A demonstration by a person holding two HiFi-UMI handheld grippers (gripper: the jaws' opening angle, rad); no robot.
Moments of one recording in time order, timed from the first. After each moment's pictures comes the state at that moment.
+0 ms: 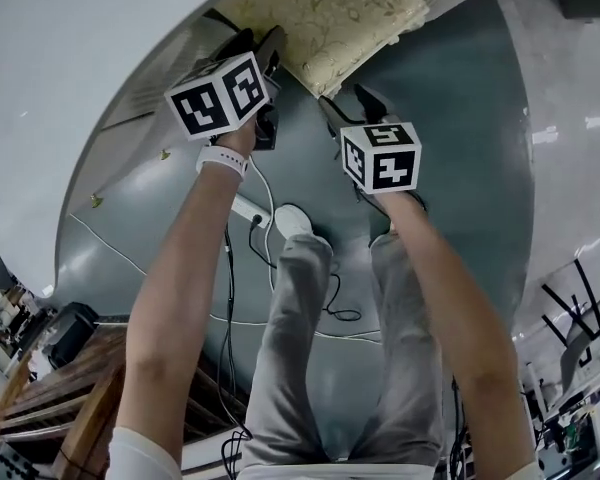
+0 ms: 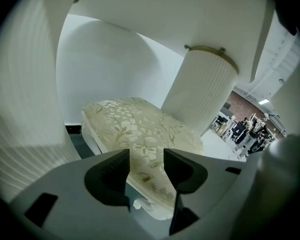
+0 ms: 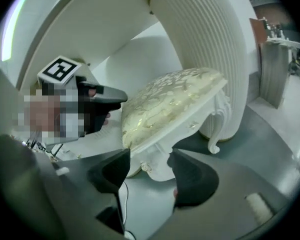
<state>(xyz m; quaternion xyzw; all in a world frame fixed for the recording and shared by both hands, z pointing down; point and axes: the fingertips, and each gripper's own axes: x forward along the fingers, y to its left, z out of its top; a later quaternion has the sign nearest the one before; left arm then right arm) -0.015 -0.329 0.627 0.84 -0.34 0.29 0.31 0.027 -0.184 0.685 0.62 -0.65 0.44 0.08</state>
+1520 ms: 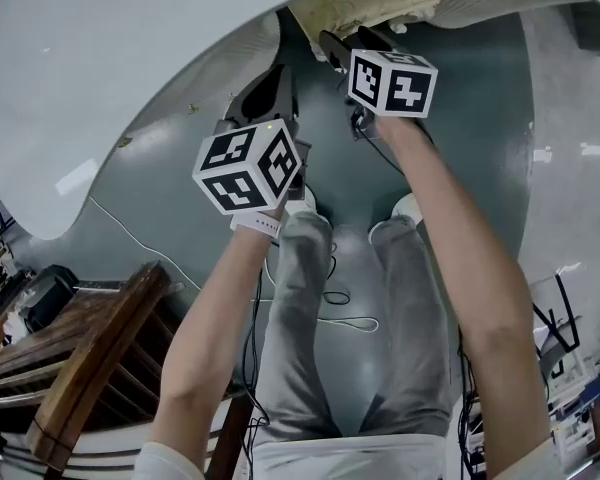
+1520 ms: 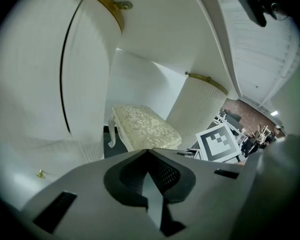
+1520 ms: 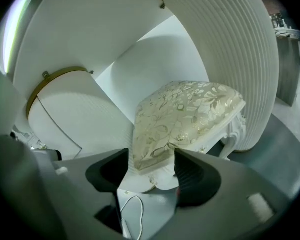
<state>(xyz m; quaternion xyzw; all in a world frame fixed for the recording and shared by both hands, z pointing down) -0.111 -0.247 0.551 0.82 -0.42 0.23 0.32 -0.004 -0.281 0.639 0.60 -0.67 0.45 0.04</state>
